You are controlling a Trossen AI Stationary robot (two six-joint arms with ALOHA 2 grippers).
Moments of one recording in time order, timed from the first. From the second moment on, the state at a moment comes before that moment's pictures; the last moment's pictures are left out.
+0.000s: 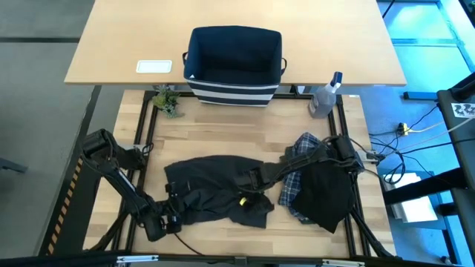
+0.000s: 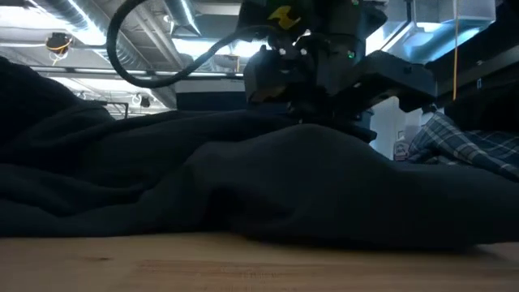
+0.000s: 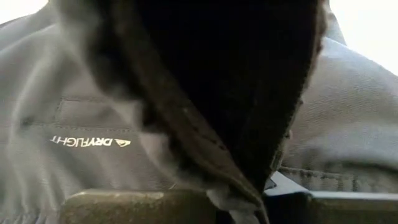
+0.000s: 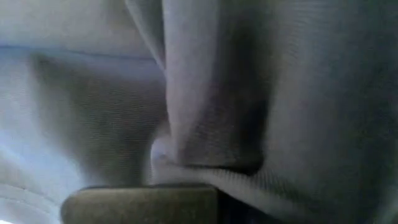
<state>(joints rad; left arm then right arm) -1.02 1.71 0.68 -0.35 -0.79 -1.13 0.28 2.16 1.49 -0.75 -0.18 -0.05</state>
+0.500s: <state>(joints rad) -0.98 1.47 0.50 -0.31 -0.67 -1.03 0.29 1.94 1.09 -0.24 -0.18 0.19</state>
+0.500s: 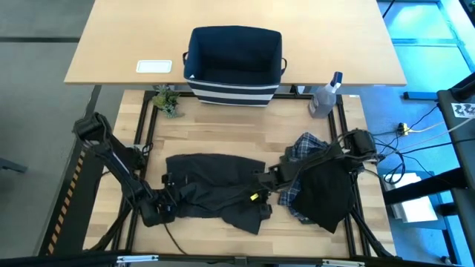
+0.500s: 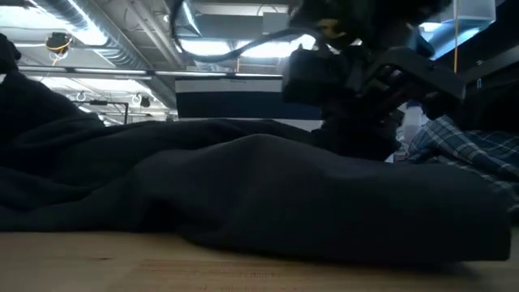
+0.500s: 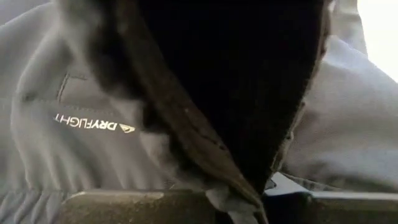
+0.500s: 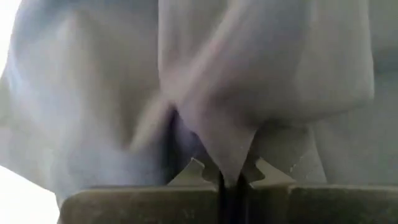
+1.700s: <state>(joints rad) -1.15 1.31 0.39 -0.19 -1.14 -1.23 0.17 1.49 1.00 -0.07 0.40 -0.09</state>
